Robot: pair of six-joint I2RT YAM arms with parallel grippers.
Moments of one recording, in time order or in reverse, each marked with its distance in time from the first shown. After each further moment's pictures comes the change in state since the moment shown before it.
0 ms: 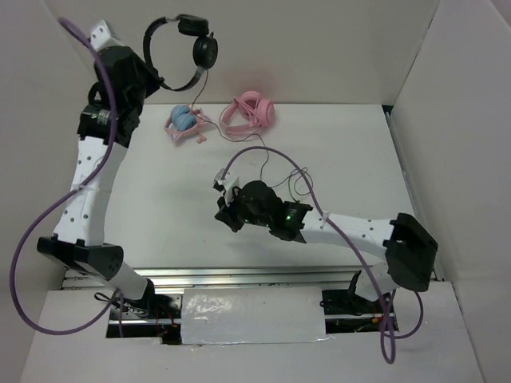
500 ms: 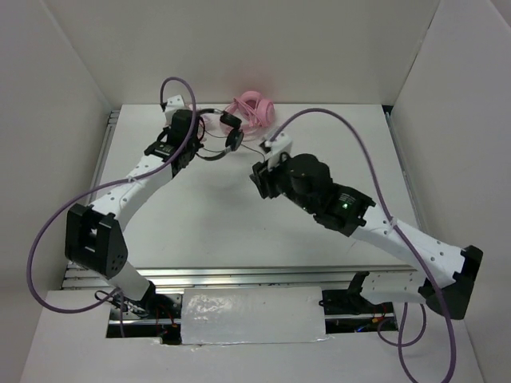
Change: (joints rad) left arm -0.174 0.053 -0.693 0.265 -0.224 0.094; right arm -0.035 -0.319 0.275 -0.497 0.409 -0.084
